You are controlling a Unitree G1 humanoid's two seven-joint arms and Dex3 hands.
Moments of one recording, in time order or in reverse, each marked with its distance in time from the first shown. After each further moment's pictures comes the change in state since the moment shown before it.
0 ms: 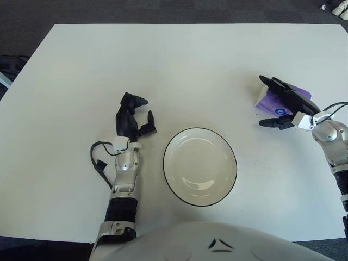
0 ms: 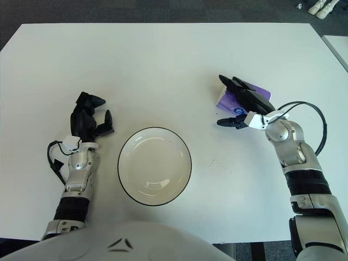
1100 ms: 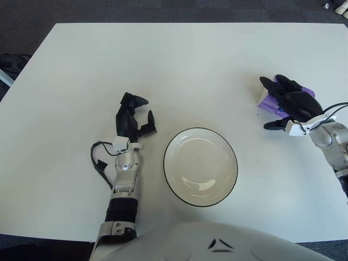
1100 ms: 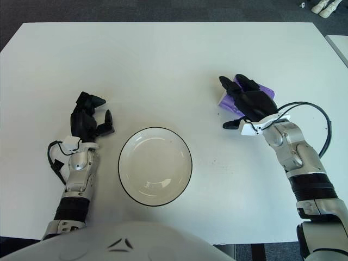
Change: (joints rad) left arm 0.000 -0.002 -0.001 -0.001 0.002 0.006 -0.003; right arm 0.046 -0.057 0.031 -0.127 -0.310 0.029 -0.195
